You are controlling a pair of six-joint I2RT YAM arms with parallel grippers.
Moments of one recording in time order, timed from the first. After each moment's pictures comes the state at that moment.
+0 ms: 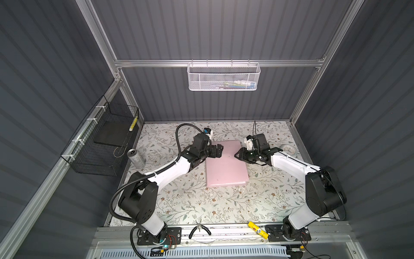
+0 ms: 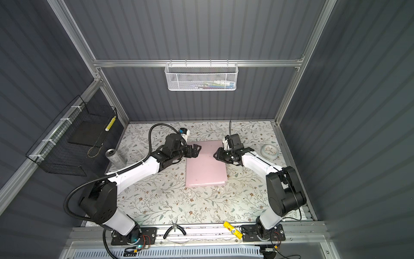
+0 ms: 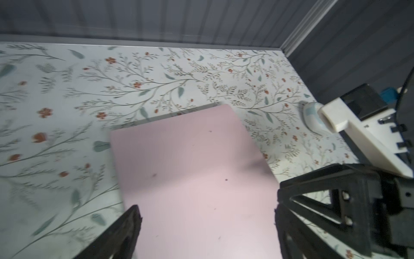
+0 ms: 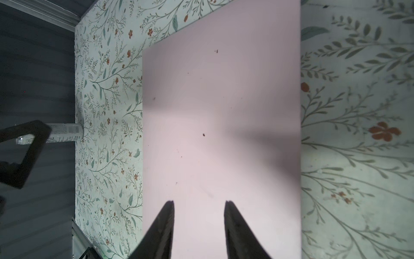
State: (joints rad) left arm -0.63 1.57 1.07 -0.06 0.00 -0.36; right arm 0.38 1.63 1.05 -0.30 -0.36 0.58
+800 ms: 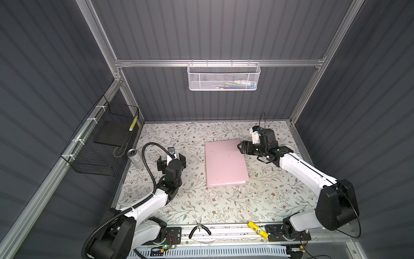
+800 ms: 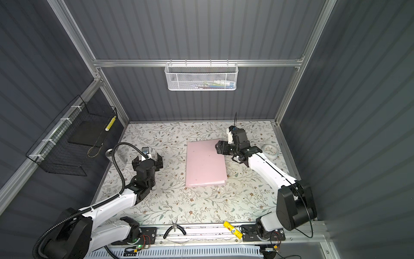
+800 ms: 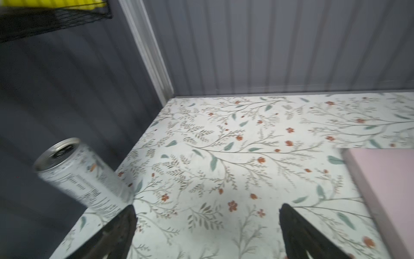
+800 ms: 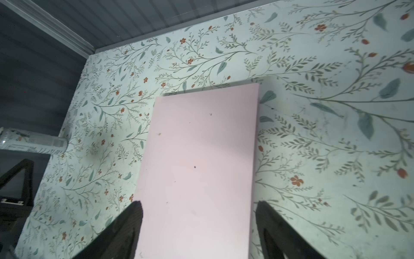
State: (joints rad) left arm -0.44 1.17 0.39 0.45 -0.75 -0.02; right arm 0.35 1.46 1.06 -0.30 -0.17 0.40
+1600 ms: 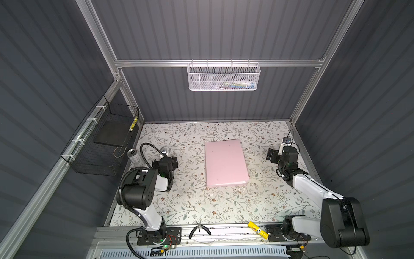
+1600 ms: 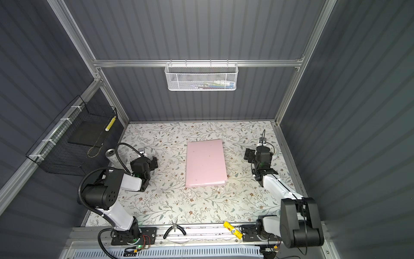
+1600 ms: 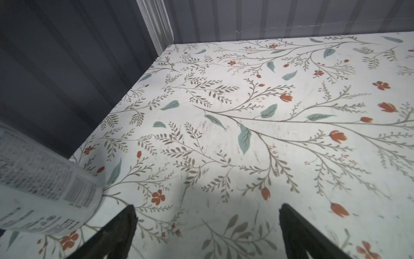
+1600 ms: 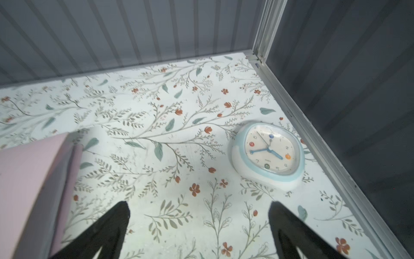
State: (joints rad) left arm -0.13 1.71 0.44 0.84 -0.42 -0.01; right arm 0.04 1.30 0.52 0.31 0.21 0.09
